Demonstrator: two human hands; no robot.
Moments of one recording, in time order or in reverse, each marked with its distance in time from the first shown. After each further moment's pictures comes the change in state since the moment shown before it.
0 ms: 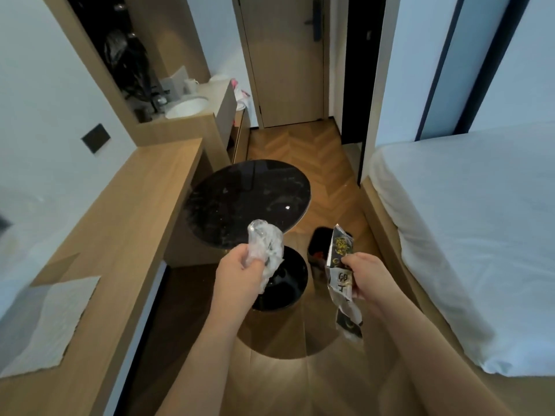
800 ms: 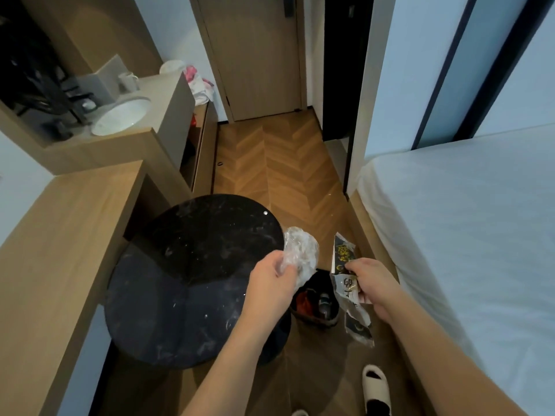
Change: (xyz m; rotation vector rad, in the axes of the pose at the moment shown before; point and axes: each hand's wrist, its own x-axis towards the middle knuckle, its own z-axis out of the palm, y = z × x) left_hand 0.350 0.074 0.195 0.048 -0.236 0.004; right_hand 0.358 -0.151 -0.048 -0.022 0.063 0.154
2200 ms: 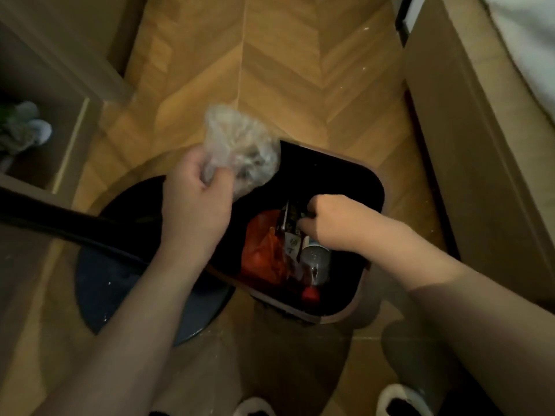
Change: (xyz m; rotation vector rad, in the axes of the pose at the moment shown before) left_hand 0.319 -0.499 0.336 0.060 0.360 0.066; right_hand 0.611 0.349 0.070 -1.235 -0.384 -0.342
